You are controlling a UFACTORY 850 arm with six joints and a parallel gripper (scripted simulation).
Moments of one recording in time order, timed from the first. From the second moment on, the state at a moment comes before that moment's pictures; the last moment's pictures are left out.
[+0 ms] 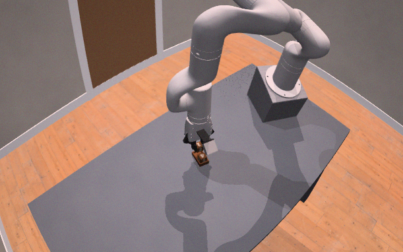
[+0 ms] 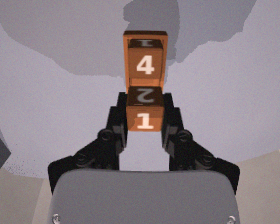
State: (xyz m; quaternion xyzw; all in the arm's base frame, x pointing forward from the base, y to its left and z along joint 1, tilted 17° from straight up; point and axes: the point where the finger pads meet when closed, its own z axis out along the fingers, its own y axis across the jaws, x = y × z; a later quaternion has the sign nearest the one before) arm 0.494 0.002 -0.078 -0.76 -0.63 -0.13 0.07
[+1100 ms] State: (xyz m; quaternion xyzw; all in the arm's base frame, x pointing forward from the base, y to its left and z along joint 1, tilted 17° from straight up) arm 0.495 0.005 -0.088 -0.76 -0.63 -0.13 0.07
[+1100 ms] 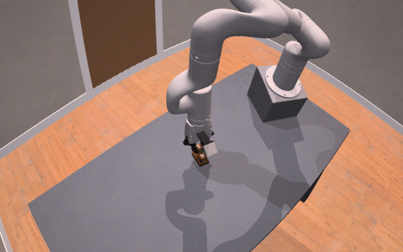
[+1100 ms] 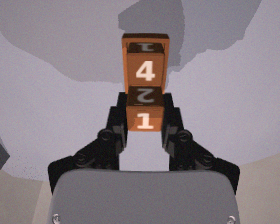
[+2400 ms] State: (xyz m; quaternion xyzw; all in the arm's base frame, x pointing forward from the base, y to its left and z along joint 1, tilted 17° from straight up) arm 0.496 0.008 -0.101 -0.76 -0.63 -0.13 0.07
